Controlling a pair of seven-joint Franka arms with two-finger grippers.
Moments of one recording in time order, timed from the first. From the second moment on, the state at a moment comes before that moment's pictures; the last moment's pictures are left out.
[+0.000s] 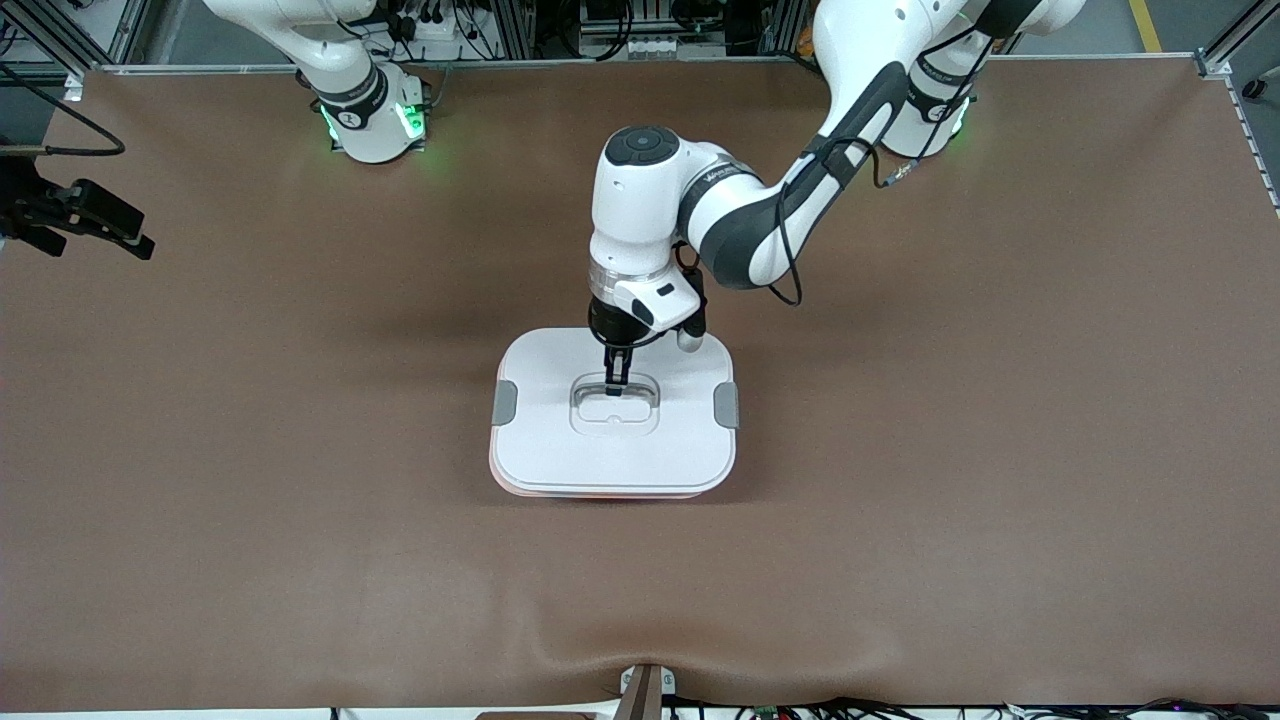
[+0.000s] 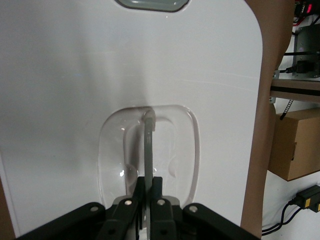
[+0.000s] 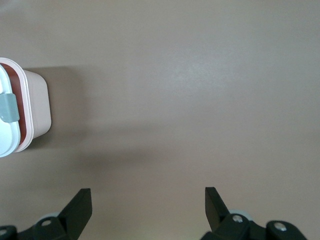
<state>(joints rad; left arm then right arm) -0.61 0.67 -0.28 -1.39 0.52 2.38 -2.63 0.01 -0.06 -0.04 -1.59 0.01 1.53 0.03</state>
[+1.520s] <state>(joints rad) -0.62 0.72 -0.27 -1.32 0.52 2.38 -2.60 0.01 -0.05 -0.04 -1.59 0.01 1.51 0.03</state>
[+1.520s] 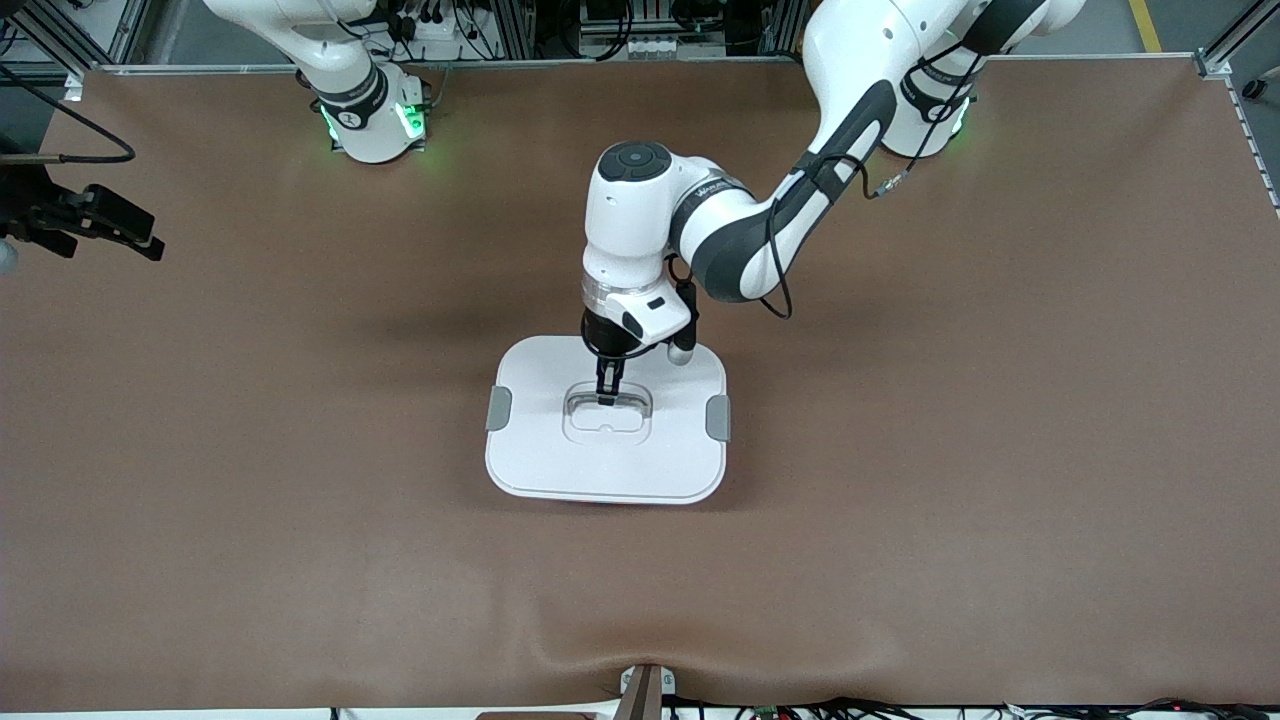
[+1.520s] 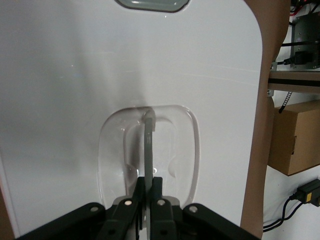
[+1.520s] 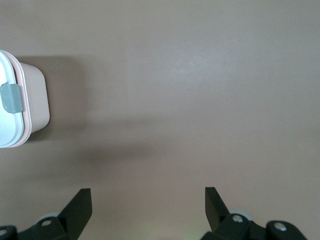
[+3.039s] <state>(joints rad) -0.64 0.74 -0.27 -1.31 0.52 2.38 -2.64 0.01 -0.05 -0.04 -1.58 0.01 1.51 0.04</state>
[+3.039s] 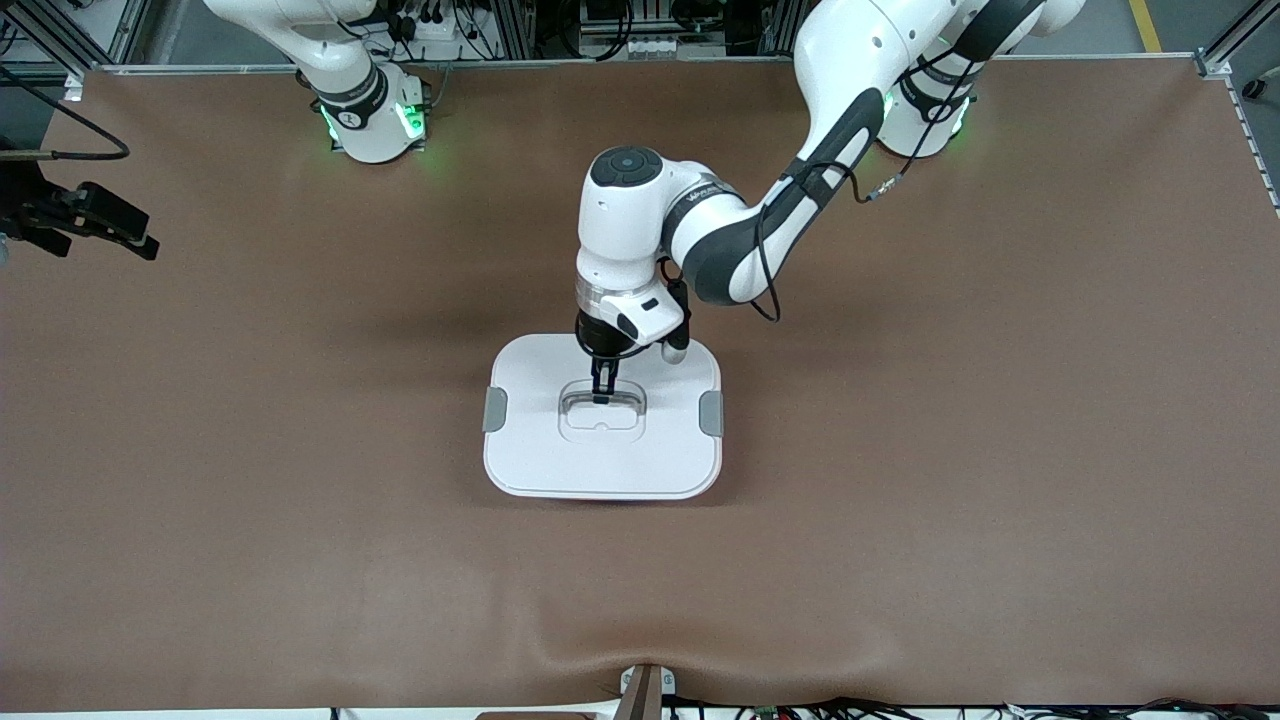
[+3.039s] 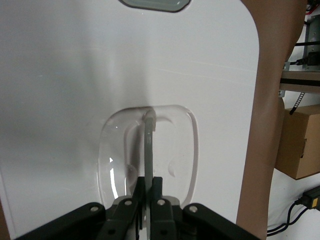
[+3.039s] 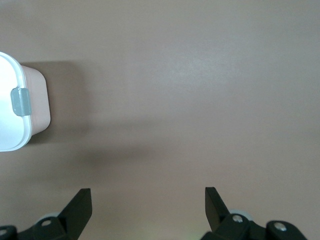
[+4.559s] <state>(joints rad) -0.64 0.75 -0.27 -1.31 0.52 2.36 -2.66 0.01 -0.04 -0.04 -1.58 0.01 1.51 0.04</state>
